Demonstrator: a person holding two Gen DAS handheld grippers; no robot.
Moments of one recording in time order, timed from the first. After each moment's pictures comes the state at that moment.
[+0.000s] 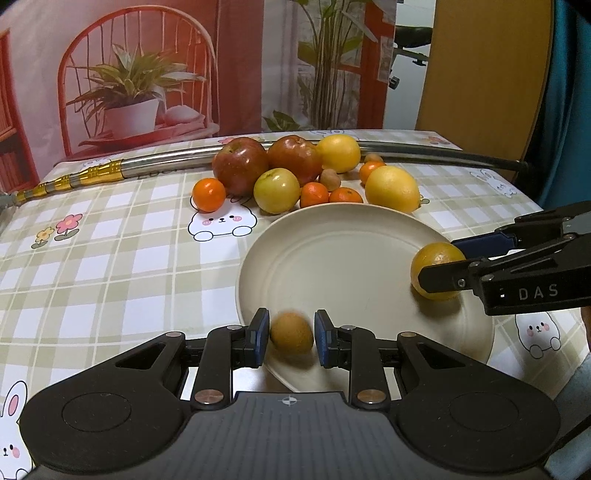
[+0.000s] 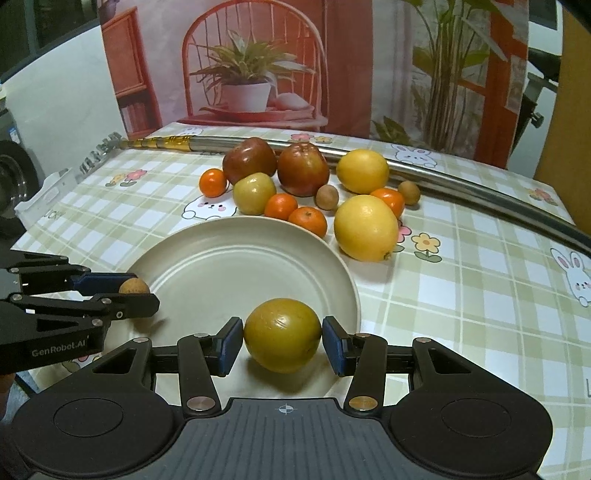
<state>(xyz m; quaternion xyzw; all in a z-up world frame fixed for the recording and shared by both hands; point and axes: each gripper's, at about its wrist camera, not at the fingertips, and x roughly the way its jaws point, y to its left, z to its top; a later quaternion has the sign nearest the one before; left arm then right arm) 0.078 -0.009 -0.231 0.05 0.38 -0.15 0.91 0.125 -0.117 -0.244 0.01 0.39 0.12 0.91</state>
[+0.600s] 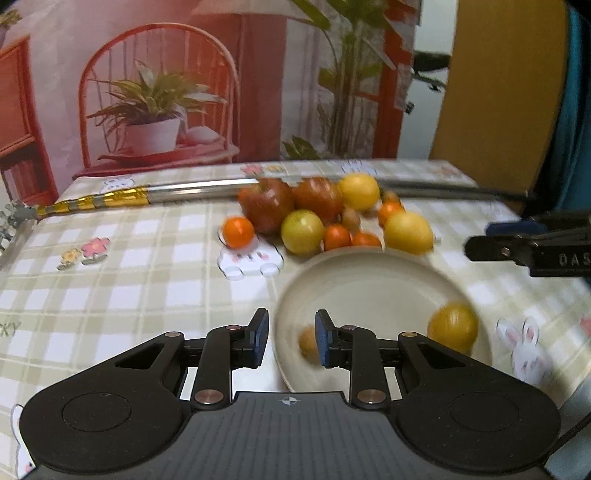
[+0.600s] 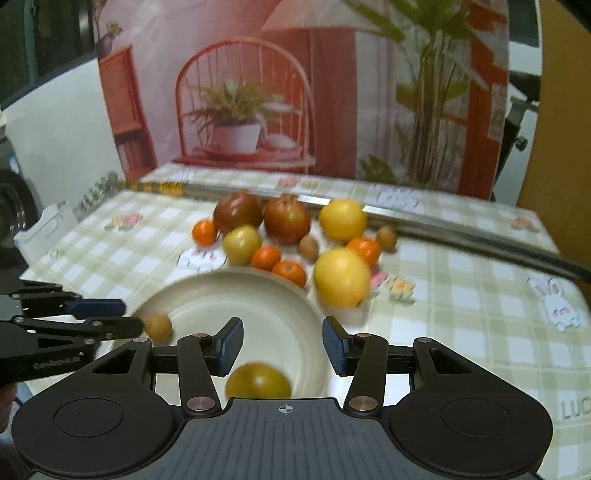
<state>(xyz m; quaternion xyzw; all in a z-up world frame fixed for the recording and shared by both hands) 0.089 0.012 -0.189 0.02 0.36 -0.13 0.92 0.120 -0.136 -0.208 0.03 0.33 0.10 0.94</state>
